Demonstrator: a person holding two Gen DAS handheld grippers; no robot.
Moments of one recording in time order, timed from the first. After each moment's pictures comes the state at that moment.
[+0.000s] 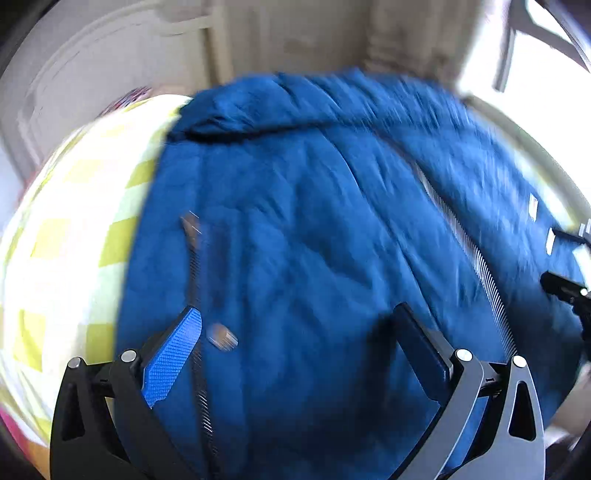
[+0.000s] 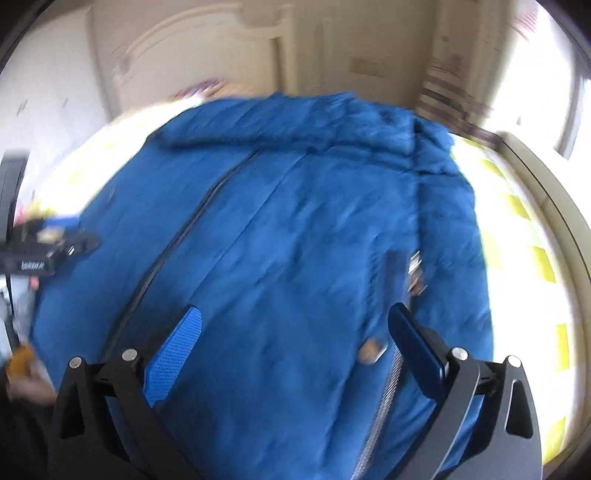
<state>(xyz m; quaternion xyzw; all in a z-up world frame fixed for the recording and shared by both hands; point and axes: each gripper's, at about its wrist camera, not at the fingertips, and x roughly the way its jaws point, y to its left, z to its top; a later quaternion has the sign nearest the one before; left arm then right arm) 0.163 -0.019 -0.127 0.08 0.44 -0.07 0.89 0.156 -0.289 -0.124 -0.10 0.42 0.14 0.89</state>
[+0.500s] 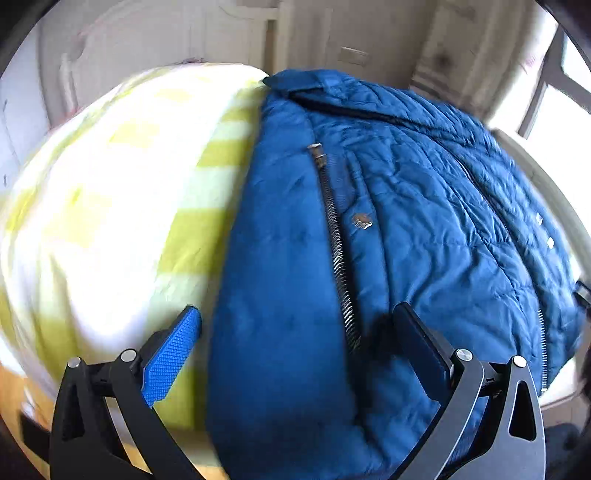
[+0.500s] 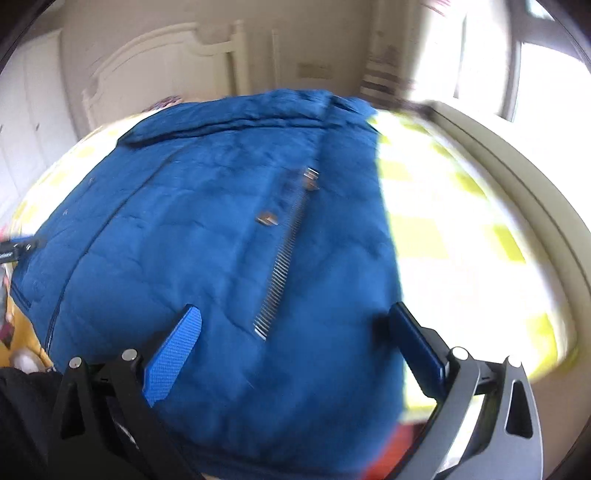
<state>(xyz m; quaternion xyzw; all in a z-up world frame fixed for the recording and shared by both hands) 0.097 0.094 -0.134 -0.05 0.43 -0.03 0.90 0.077 -0.388 -0.133 0.01 0.38 0.07 0.92</state>
